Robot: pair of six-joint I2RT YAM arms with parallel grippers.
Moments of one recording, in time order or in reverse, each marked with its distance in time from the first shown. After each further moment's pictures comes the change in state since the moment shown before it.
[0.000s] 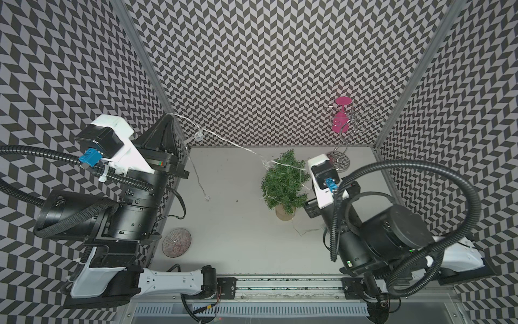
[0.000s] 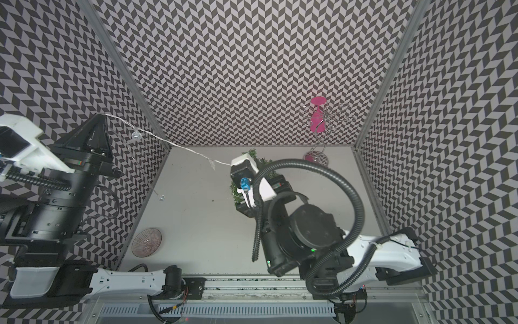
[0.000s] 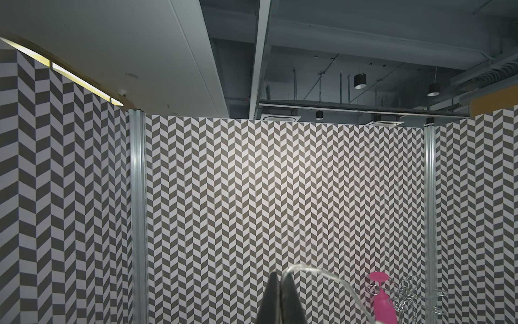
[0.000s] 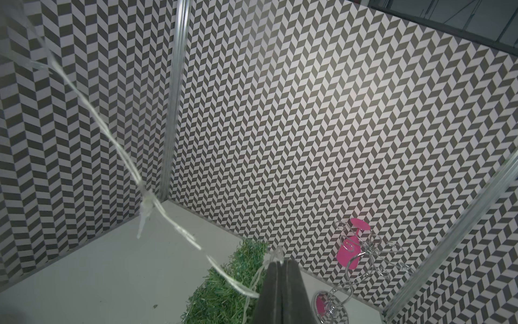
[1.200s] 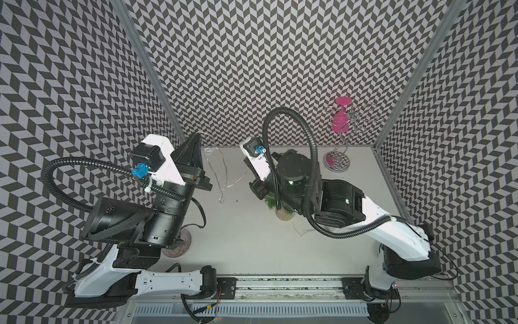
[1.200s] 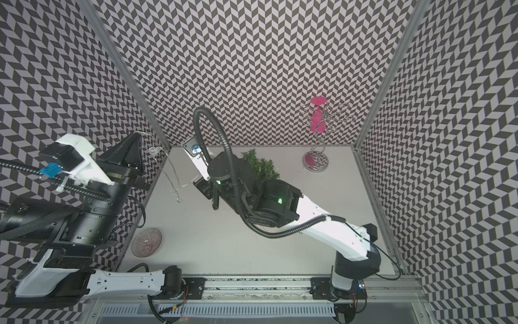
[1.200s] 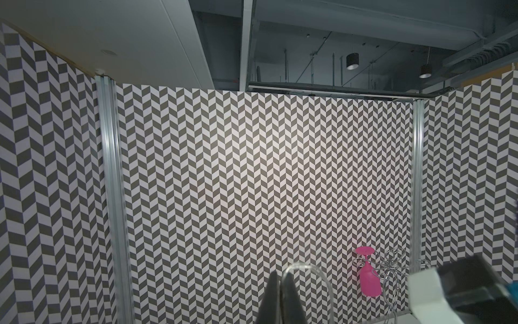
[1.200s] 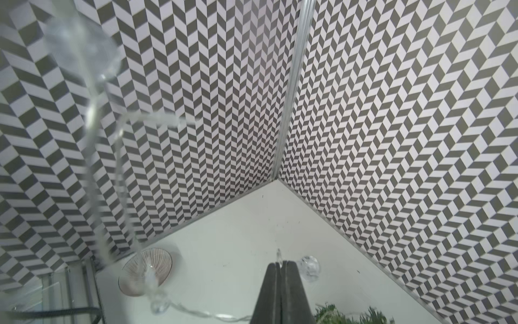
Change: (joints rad) left arm -0.002 -0.083 -0.240 0.050 -0.006 -0.110; right arm -0.298 0.257 0.280 -0.523 -0.731 0.532
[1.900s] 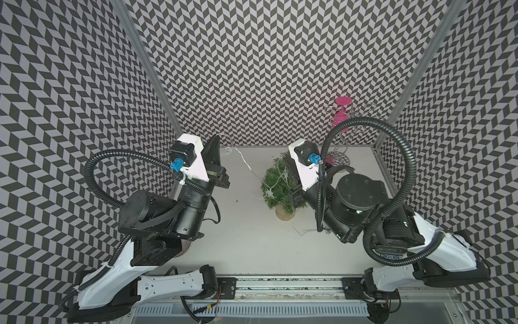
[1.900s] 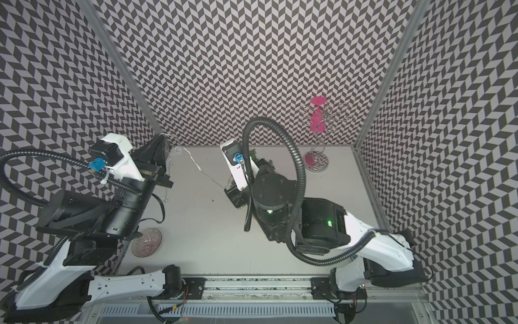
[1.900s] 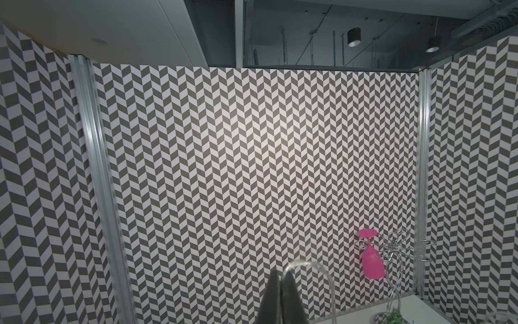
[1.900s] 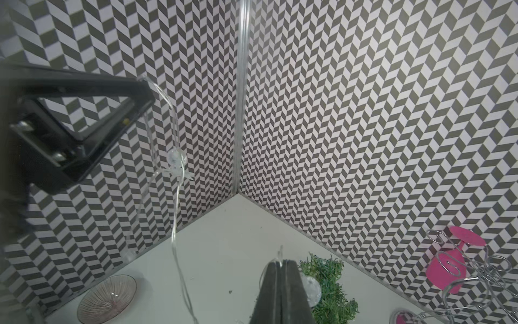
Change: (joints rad) left arm 0.217 0.055 -0.039 -0.129 0.135 -0.200; right arm 0.143 -0.200 -0.114 0.048 0.340 -0.028
